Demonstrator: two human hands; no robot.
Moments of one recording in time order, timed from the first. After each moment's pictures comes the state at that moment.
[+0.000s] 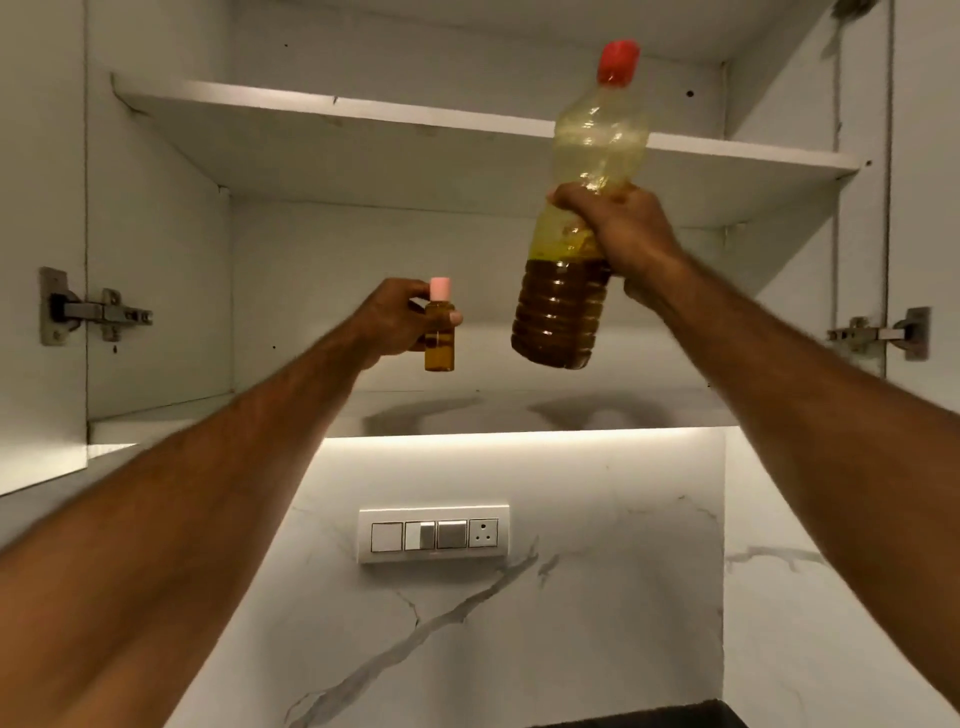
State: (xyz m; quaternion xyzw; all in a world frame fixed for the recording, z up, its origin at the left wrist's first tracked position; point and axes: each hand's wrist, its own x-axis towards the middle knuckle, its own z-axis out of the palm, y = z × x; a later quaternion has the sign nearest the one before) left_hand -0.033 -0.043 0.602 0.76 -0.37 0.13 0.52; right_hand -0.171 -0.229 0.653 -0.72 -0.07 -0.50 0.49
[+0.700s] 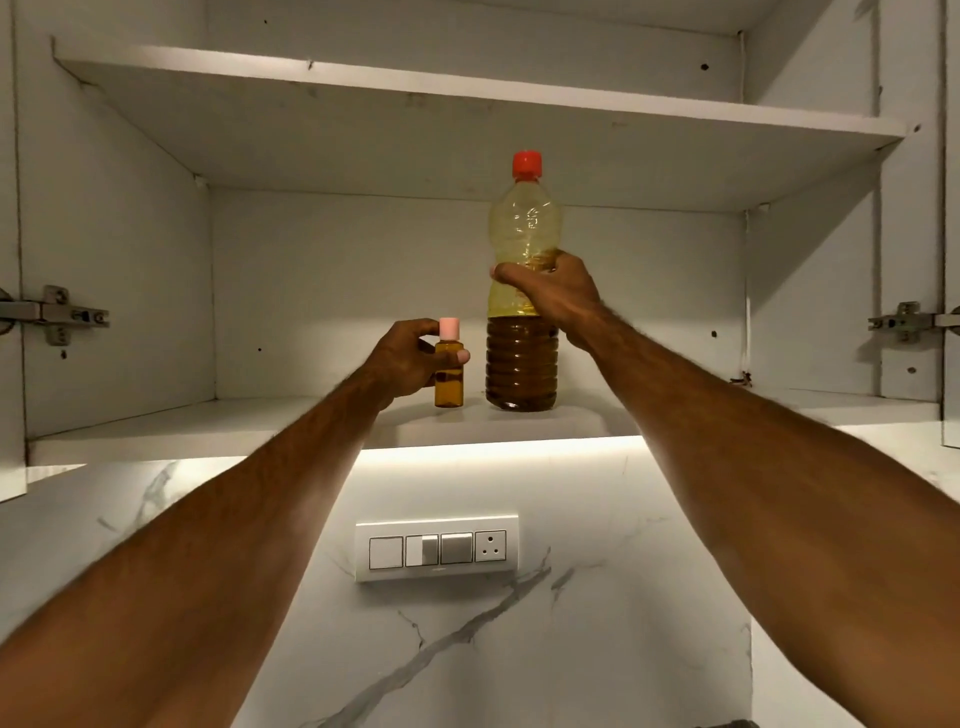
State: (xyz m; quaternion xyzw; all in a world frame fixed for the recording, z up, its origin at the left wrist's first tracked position) left_hand 0.032 -0.081 0.566 0.75 -0.35 0.09 0.56; right_hand -0.035 -0.255 0.621 -0.76 -0.02 -0.46 0.45
